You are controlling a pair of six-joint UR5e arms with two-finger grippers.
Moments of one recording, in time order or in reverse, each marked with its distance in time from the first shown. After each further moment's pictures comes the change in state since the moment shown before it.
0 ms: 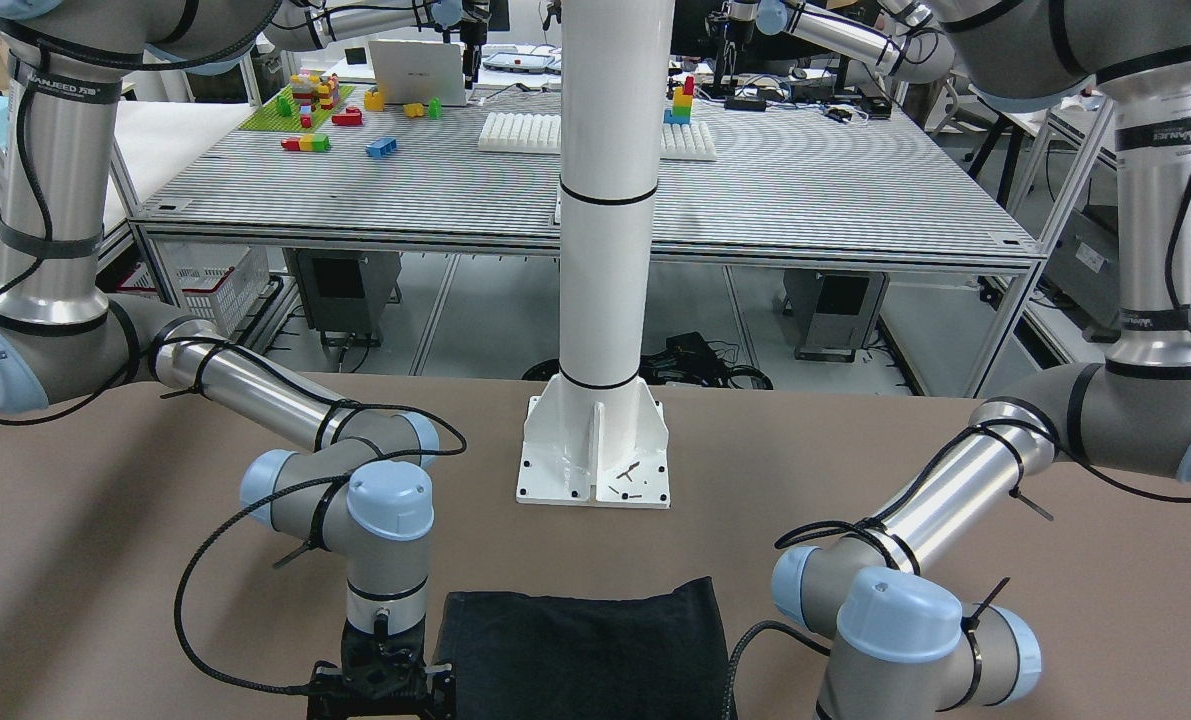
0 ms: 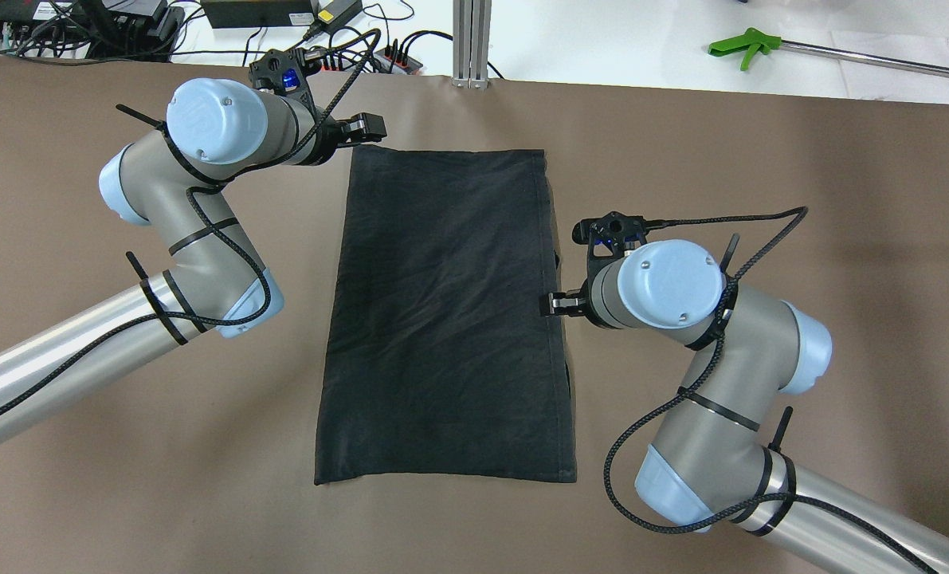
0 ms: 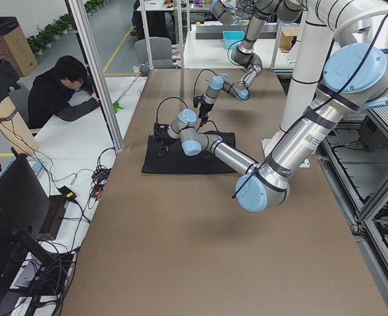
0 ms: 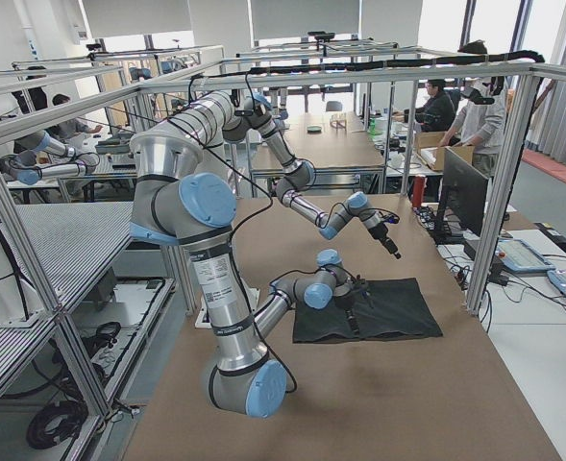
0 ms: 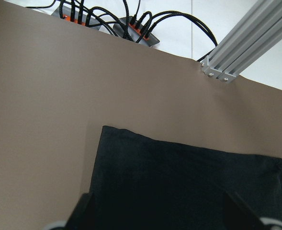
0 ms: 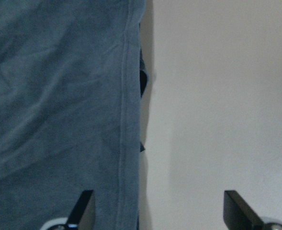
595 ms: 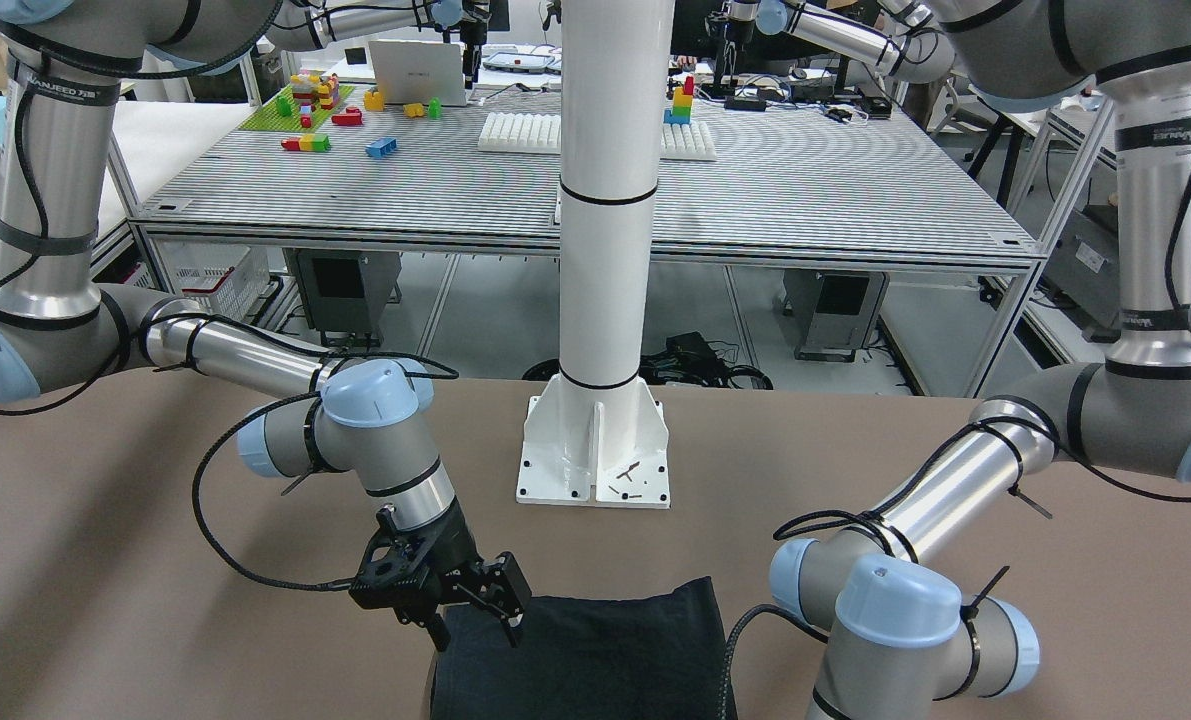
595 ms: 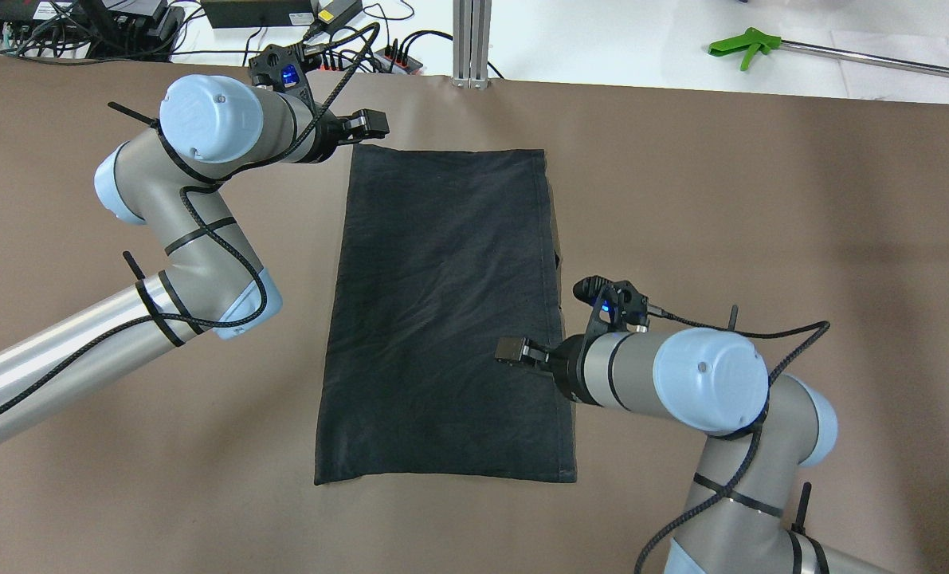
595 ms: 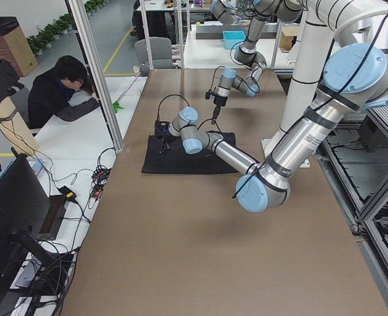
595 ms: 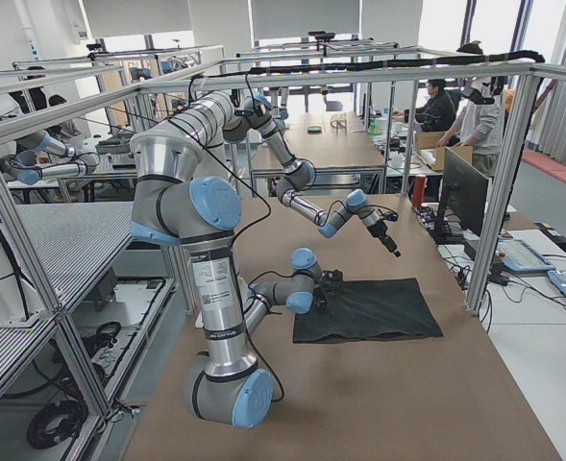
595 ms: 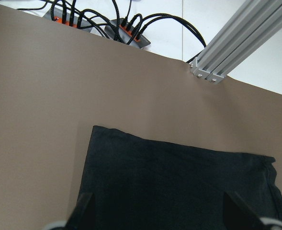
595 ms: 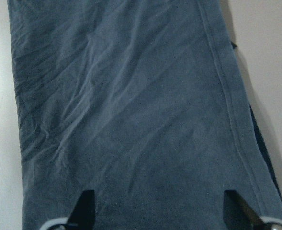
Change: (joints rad) left arm -0.001 0.007 -0.034 0.001 -0.003 -0.001; right arm -0.135 -0.113 0.104 0.340 0.016 0.477
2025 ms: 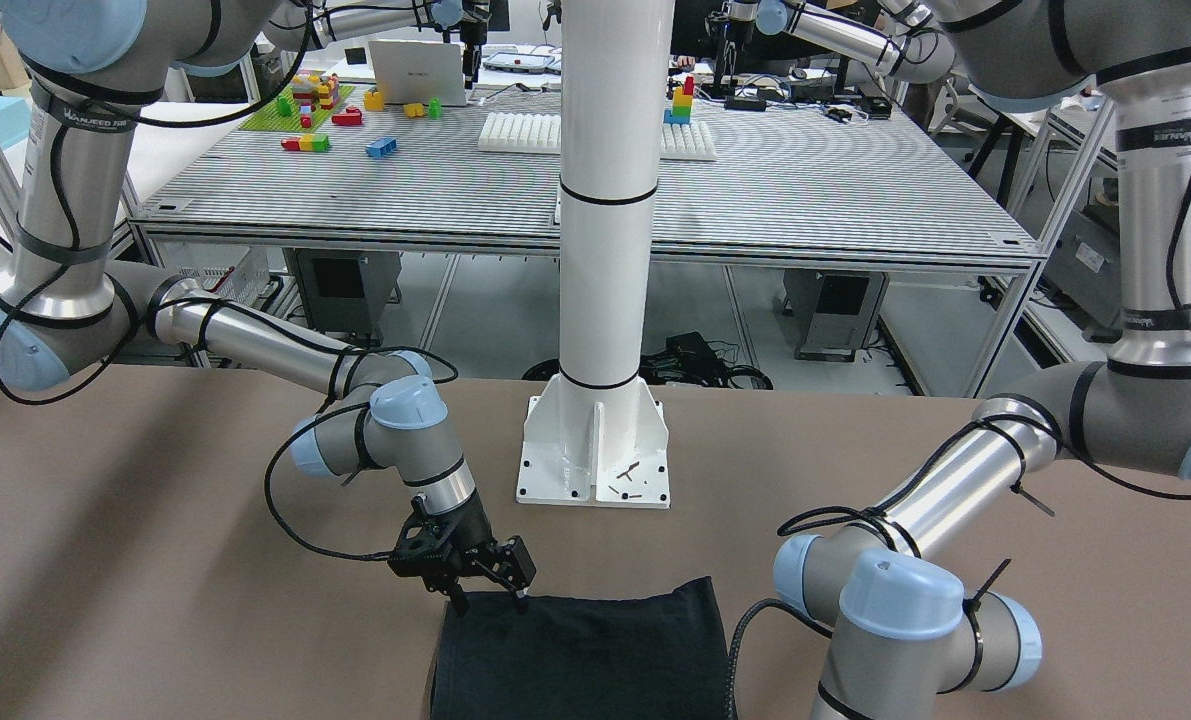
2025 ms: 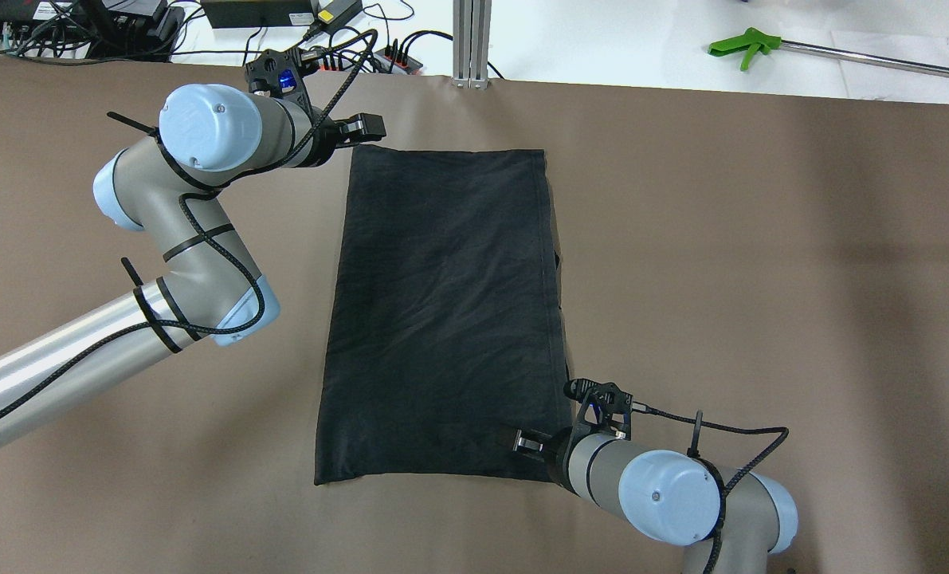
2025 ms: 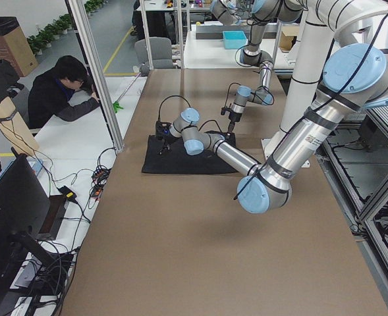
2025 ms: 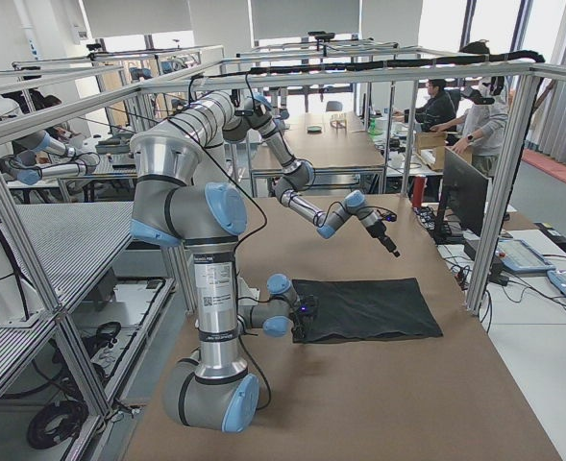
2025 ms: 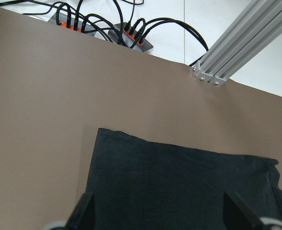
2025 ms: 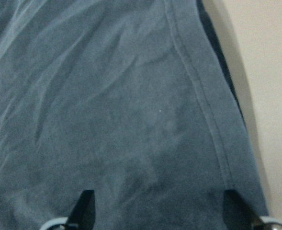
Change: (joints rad) left arm 0.008 0.012 -0.008 -0.001 0.027 0.002; right arm -0.202 -0.077 -0.105 0.111 -0.207 0.084
